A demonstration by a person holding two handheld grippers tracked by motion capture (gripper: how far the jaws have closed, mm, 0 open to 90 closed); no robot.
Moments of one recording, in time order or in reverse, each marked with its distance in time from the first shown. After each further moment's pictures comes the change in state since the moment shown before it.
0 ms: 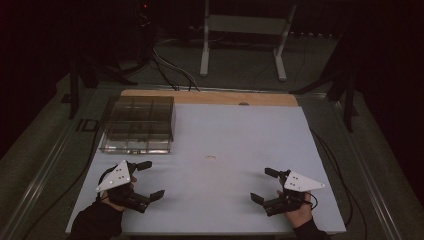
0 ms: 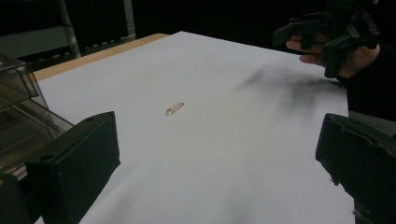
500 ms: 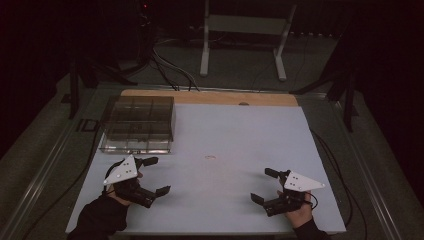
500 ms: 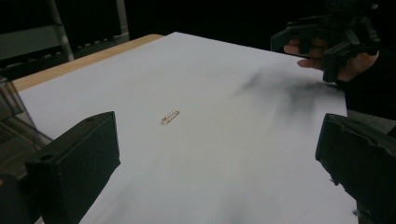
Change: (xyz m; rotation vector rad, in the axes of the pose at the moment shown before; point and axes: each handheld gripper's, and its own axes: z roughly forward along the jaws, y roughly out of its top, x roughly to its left) left arm 0.004 0.012 0.014 0.005 -0.031 0.000; right arm 0.000 0.000 0.000 0.001 0.005 0.006
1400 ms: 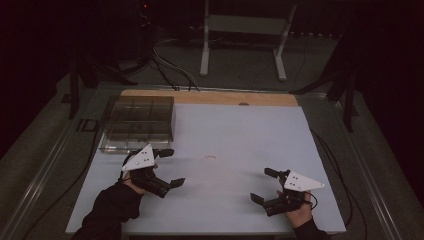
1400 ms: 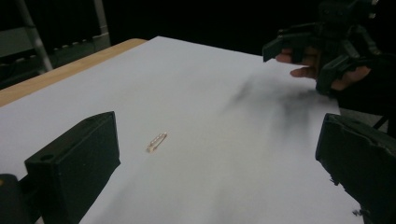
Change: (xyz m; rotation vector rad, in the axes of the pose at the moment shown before) left arm 0.007 0.025 0.041 0.015 -0.076 0.023; right arm 0.000 -0.001 0.001 0.003 0.004 -0.004
